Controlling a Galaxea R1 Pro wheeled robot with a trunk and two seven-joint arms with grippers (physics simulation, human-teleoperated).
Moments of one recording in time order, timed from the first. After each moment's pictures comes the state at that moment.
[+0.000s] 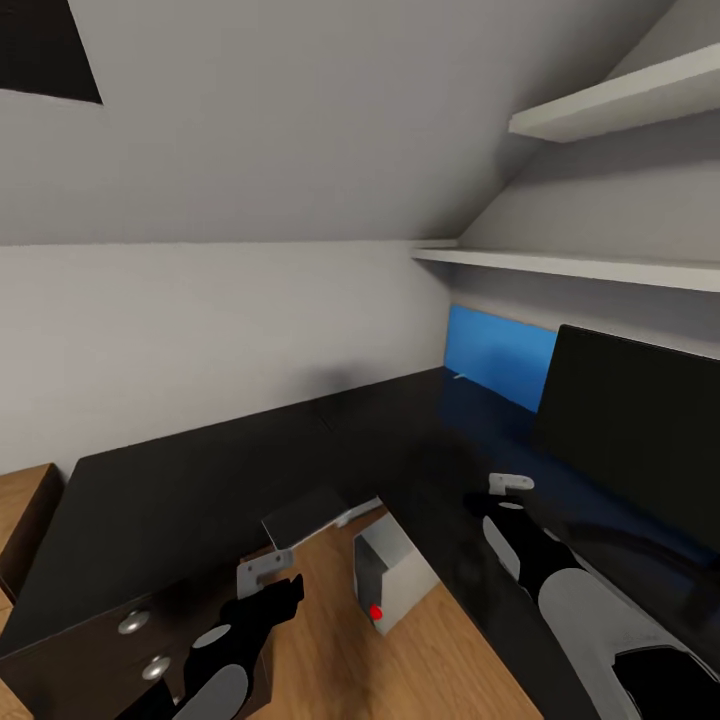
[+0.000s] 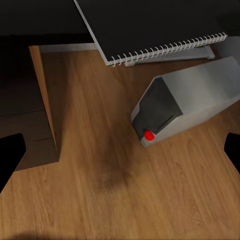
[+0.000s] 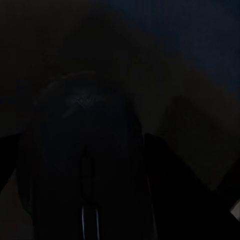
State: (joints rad) left arm -0.29 0.26 -0.78 -1.61 1.07 0.25 1.00; right arm -0.82 -0.05 0.15 -0.46 -0.22 0.23 -0.29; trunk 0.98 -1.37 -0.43
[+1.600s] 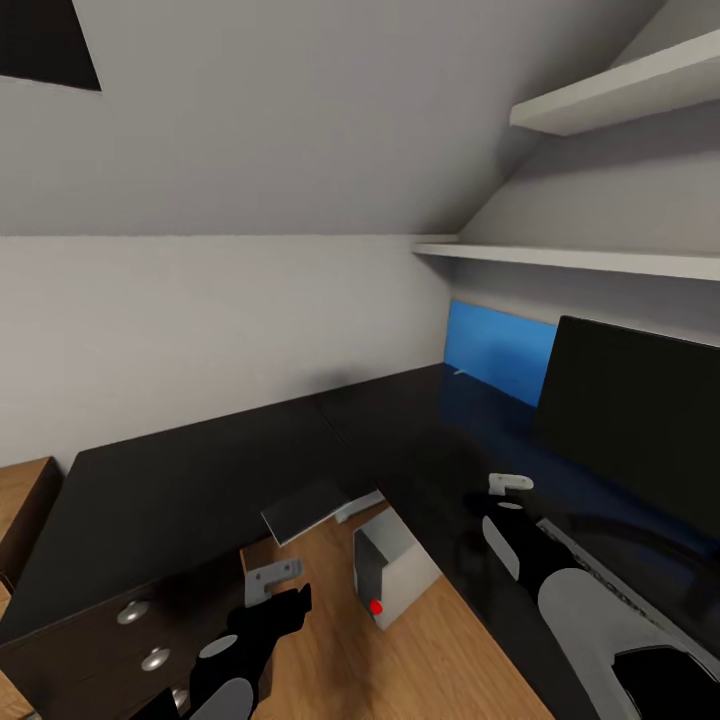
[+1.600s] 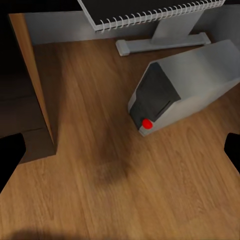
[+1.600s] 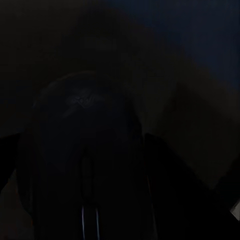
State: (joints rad) left arm -0.29 0.26 -0.83 -1.61 1.07 0.25 0.99; right arm -0.82 -0.05 0.15 -0.46 -0.22 0.23 -0.29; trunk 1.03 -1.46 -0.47
